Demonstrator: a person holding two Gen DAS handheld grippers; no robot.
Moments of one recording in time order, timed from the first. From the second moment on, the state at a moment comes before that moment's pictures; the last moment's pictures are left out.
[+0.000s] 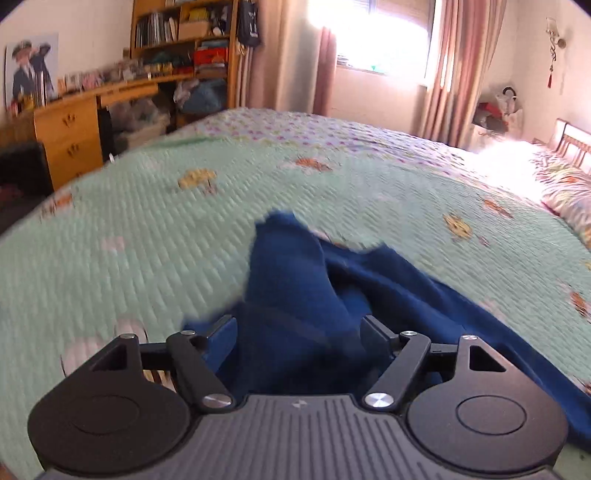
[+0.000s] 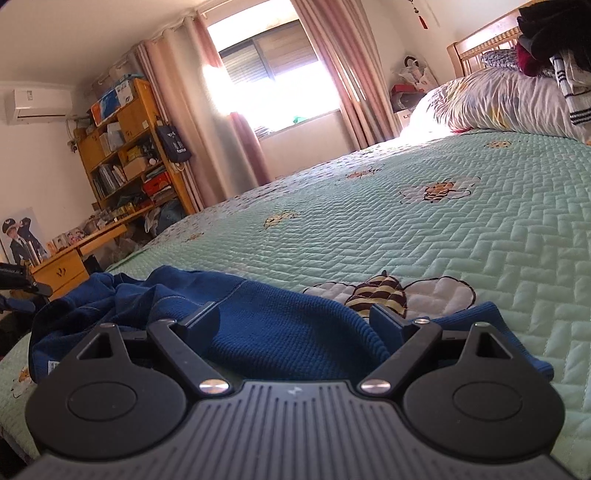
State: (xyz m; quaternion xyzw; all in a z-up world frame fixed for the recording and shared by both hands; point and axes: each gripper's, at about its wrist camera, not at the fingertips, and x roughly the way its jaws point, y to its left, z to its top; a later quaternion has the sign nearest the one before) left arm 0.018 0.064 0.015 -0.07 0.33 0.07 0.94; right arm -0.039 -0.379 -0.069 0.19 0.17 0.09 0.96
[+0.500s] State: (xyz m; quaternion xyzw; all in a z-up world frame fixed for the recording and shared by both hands) left arm -0.001 0.058 -0.015 -0.10 0.41 0.04 0.90; right arm 0.147 -0.247 -0.011 0.05 0.26 0.28 0.92
